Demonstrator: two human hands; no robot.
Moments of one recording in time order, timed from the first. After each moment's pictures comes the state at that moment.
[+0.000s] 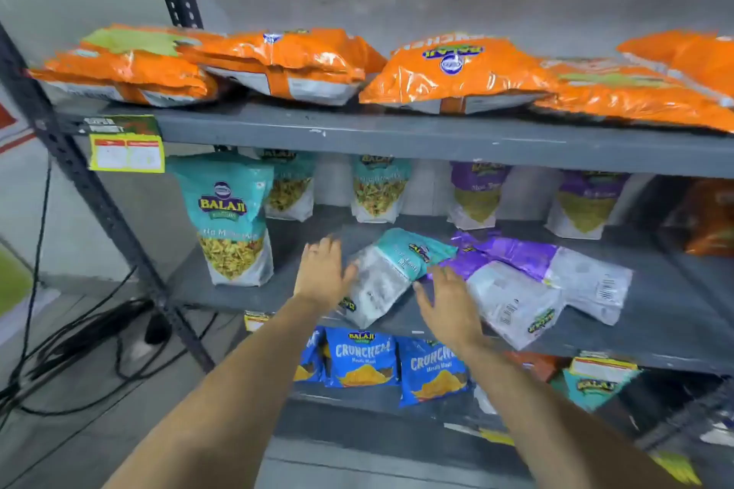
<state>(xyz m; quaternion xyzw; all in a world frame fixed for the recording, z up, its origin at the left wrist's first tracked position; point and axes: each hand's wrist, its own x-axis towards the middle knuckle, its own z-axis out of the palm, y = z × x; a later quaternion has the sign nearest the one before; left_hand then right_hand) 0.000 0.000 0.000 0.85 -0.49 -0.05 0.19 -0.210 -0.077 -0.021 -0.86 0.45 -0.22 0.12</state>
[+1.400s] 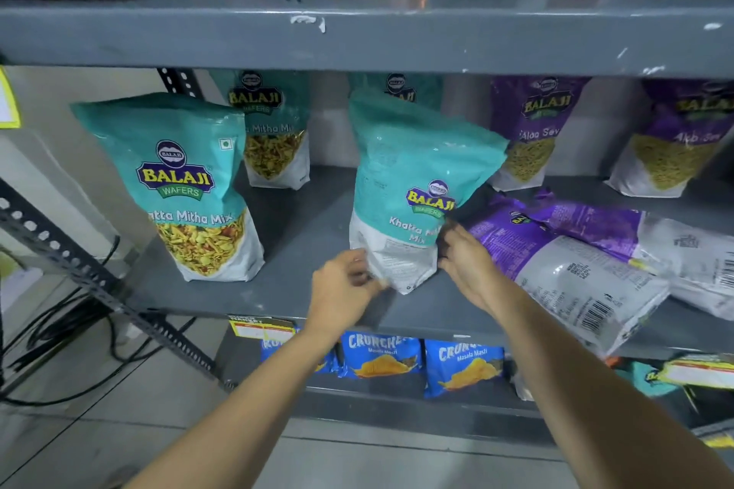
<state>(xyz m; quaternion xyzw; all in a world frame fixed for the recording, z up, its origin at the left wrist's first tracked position) 0.017 -0.028 -0.073 0.75 -0.36 -0.27 0.48 -0.118 -0.171 -0.074 -0.50 0.40 -0.32 0.70</state>
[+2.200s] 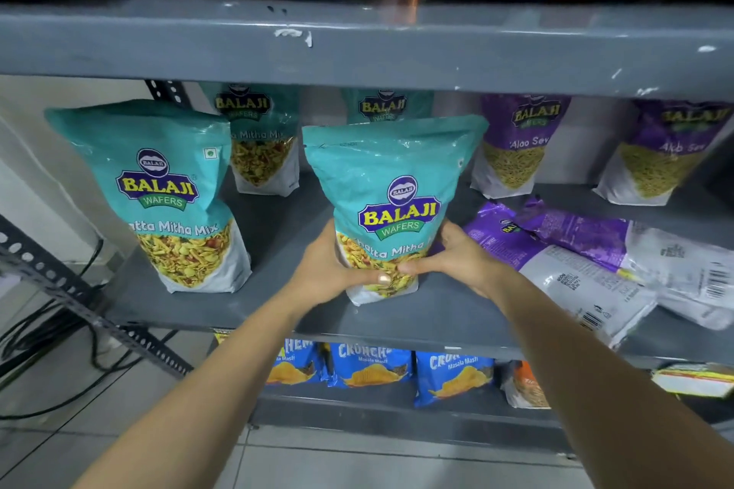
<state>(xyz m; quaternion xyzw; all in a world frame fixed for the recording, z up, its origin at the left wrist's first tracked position) 0.053 -0.053 -0.047 0.68 -0.46 -0.33 0.46 -0.130 -0.187 -0.046 -0.69 0.33 -0.18 0.62</state>
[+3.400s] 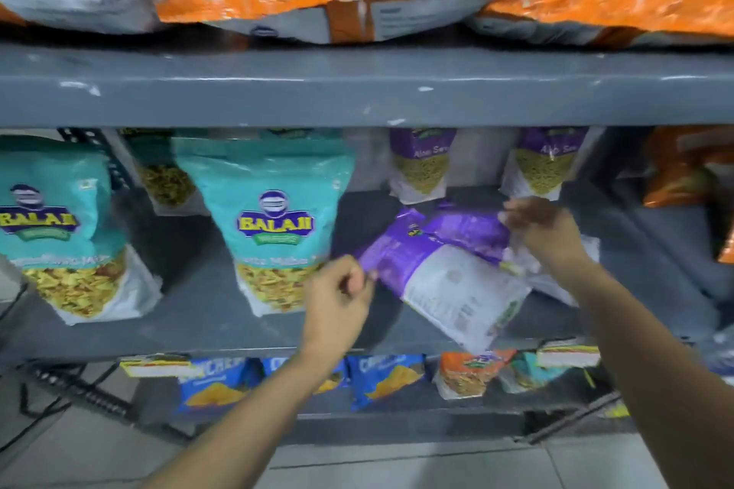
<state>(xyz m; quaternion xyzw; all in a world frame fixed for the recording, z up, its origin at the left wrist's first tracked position) -0.114 -0.086 -0.041 0.64 -0.45 -0.16 0.60 -0.348 -0.276 -0.002 -0.66 0.52 -0.40 0.36</state>
